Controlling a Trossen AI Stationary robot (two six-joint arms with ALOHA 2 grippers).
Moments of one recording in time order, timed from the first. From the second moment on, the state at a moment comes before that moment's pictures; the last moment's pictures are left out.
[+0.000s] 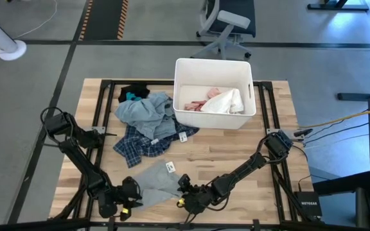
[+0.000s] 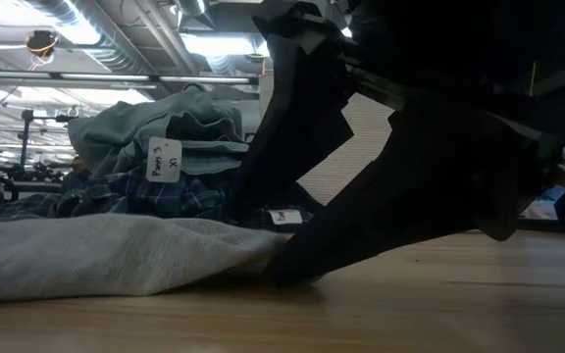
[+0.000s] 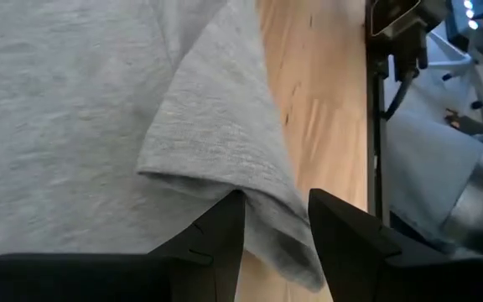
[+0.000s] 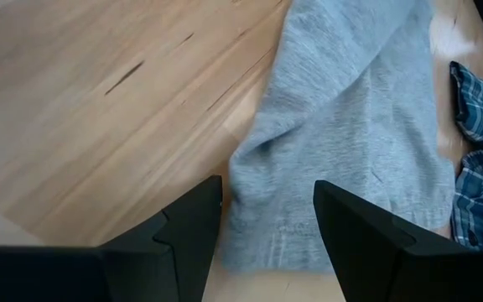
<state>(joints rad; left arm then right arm) -1.04 1.66 0.71 0.08 -0.59 -1.19 0.60 2.20 1.44 -0.16 0.41 -0.37</state>
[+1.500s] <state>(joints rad) -1.03 1.77 0.71 0.22 -0.68 -1.11 0.64 2.19 1.36 -0.09 0.59 -0.44</state>
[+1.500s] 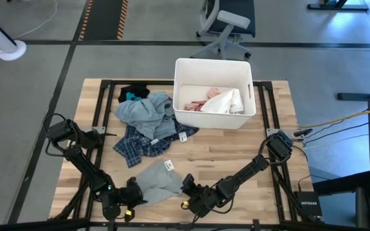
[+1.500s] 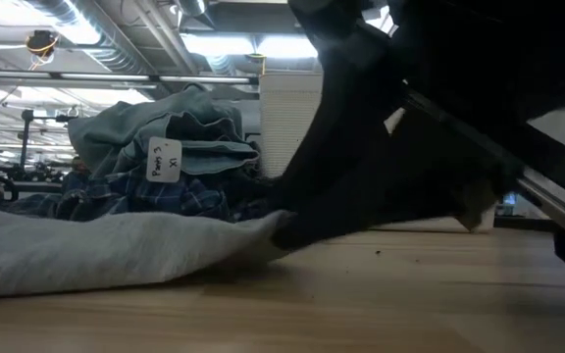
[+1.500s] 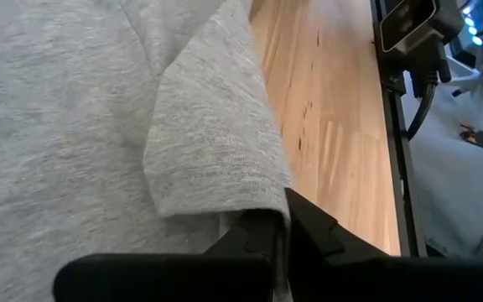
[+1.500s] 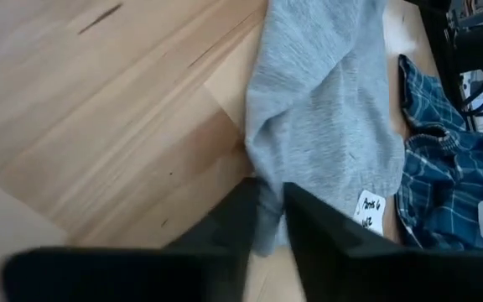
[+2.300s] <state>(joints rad) -1.24 1.72 0.74 -0.02 -1.11 -1.41 0.40 2.18 1.71 -0.32 0.30 -0.40</state>
